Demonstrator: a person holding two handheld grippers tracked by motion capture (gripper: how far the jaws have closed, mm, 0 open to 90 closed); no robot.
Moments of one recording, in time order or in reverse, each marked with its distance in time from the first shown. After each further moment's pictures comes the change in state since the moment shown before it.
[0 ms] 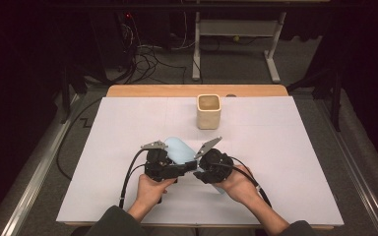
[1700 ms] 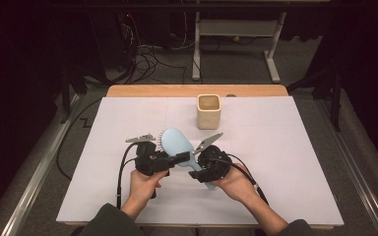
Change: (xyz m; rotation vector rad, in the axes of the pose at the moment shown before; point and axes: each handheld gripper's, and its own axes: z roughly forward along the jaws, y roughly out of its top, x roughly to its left) left arm 0.004 0.013 -0.025 -0.084 -0.078 -0.020; right arm -0.001 0.007 -0.003 -0.034 0.060 0.066
